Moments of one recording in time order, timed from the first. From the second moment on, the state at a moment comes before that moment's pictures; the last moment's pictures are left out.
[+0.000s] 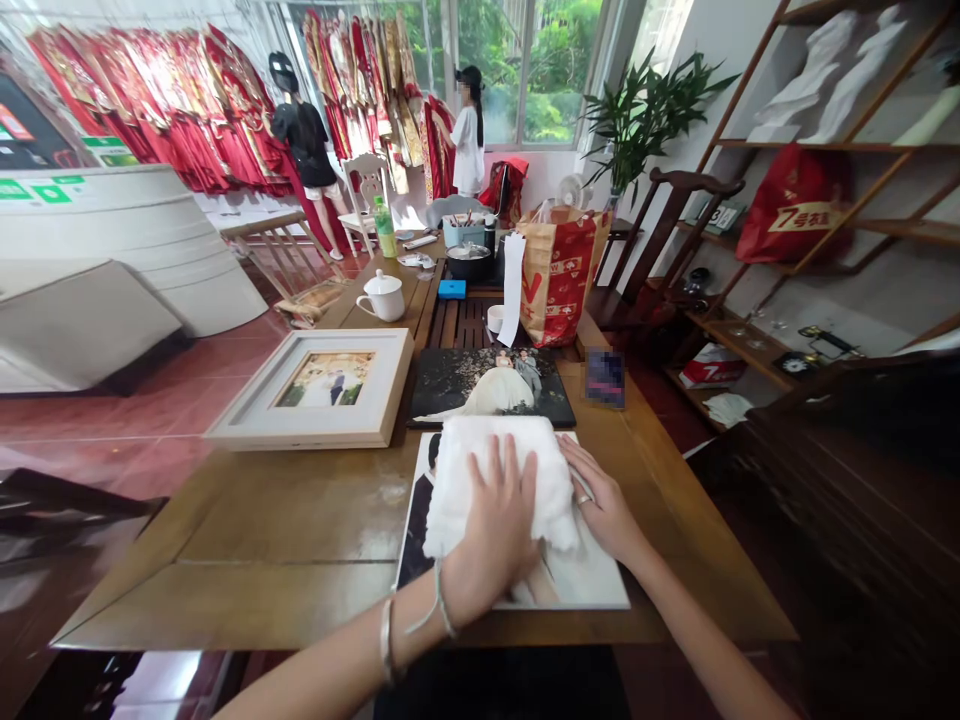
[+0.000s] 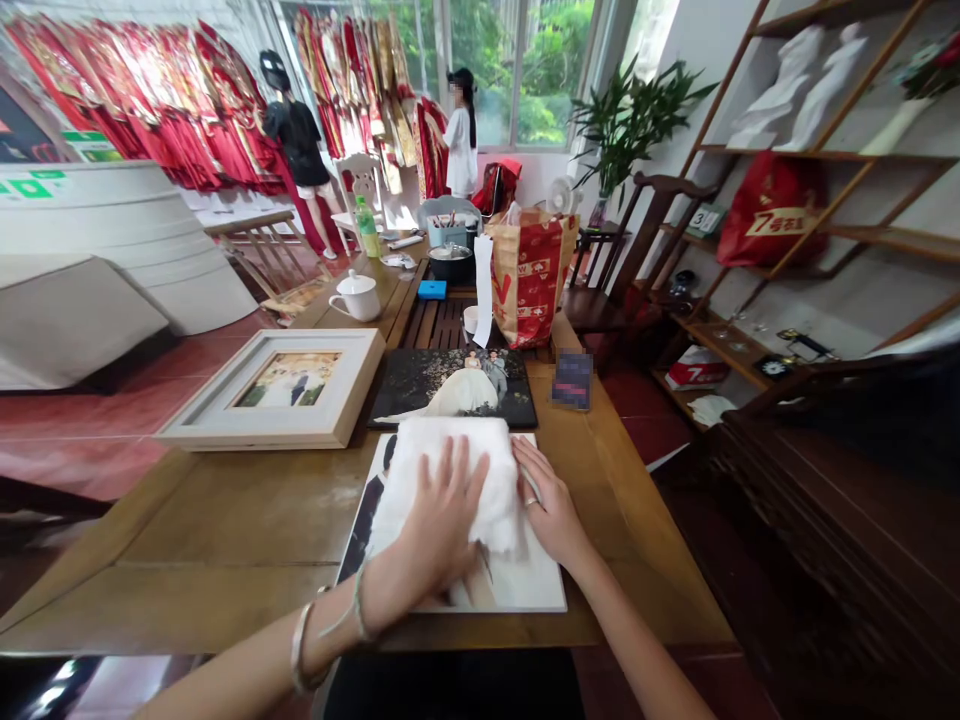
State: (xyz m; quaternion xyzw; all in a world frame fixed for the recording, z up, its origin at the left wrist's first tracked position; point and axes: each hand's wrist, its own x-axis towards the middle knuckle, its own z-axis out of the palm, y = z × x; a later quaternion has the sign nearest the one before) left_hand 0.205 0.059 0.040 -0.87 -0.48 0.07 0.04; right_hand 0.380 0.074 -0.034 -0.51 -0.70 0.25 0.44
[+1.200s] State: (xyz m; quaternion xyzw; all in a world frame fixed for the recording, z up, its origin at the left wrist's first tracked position) left_hand 0.141 0.006 0.039 -0.91 -0.37 0.08 -0.13; right_hand 0.381 0.073 -0.034 -0.52 -0.70 0.24 0.42
